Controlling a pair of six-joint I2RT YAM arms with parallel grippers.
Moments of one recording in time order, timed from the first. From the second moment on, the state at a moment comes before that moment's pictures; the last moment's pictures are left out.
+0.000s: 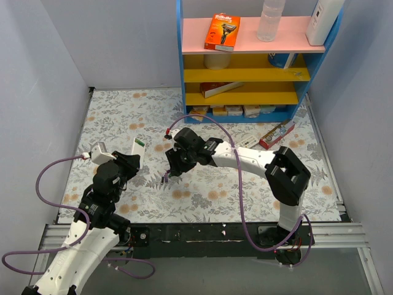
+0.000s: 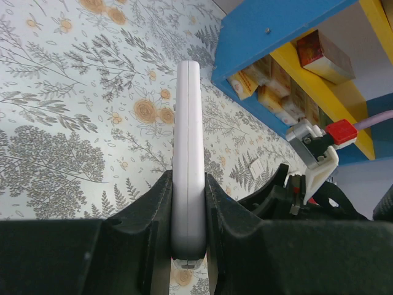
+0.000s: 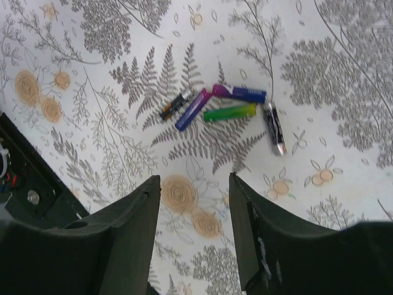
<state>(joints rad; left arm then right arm) -0.43 0.42 0.54 -0.43 -0.35 -0.86 0.99 1.83 1.35 -0.38 -0.19 0.37</state>
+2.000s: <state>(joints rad) -0.43 0.34 0.64 -0.62 -0.32 -0.80 1.03 2.17 1.69 -0.60 -0.40 -0.65</state>
